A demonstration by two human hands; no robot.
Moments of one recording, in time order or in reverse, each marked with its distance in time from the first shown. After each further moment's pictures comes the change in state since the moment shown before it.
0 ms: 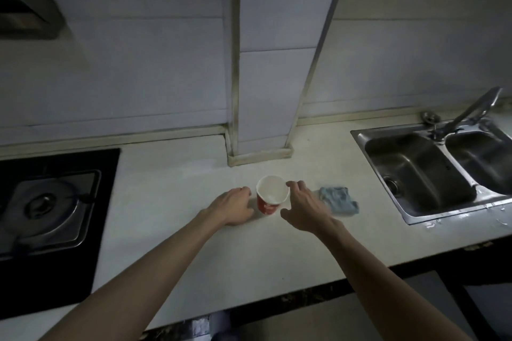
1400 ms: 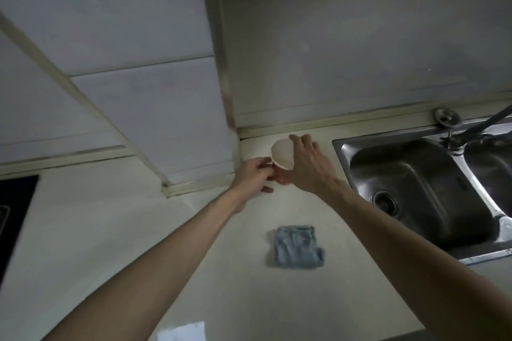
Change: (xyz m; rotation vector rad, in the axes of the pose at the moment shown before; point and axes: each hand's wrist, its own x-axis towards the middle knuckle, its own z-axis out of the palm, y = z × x) left_hand 0.225 0.180 -0.031 -1.117 0.137 -0.140; right_hand 0.204 0.187 -0.104 0.019 0.183 -0.106
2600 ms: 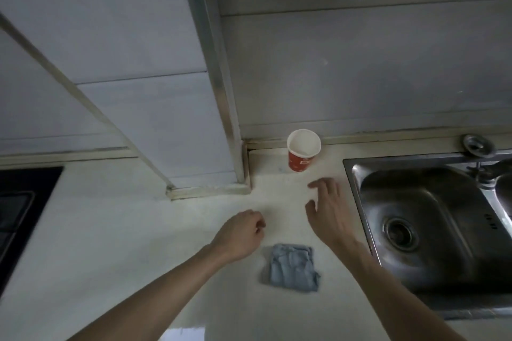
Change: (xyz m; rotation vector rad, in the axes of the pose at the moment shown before) left_hand -0.020 -0.071 0.010 0.929 -0.022 0.128; right_hand -0.039 0.068 0.044 0.109 0.231 -0.071
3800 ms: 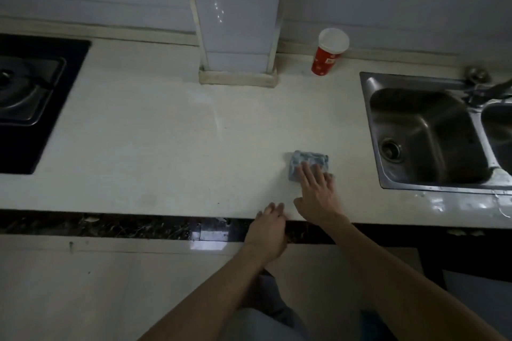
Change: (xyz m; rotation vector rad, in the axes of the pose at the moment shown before) left_hand -0.220 -0.001 0.203 0.073 -0.082 -0.003; right_hand -0.245 -0.030 0.066 -0.345 -0.560 -0.088
